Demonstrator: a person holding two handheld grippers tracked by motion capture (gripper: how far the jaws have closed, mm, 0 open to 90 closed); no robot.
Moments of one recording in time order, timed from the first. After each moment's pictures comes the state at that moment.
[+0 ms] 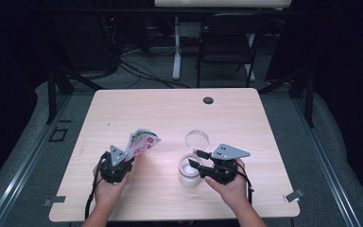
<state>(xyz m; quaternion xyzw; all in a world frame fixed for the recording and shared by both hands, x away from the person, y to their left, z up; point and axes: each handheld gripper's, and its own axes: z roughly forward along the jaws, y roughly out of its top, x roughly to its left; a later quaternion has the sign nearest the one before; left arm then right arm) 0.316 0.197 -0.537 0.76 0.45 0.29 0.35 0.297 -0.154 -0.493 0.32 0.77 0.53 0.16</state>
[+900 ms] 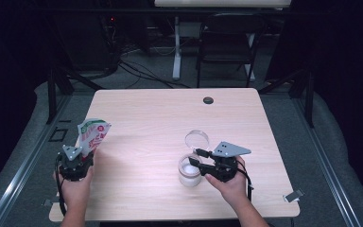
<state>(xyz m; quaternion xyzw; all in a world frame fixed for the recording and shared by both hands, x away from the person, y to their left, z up) 0.317 0.299 -0.538 0.65 0.61 0.33 0.31 0.304 -0.156 -0.492 0.32 0.77 0.54 0.15</state>
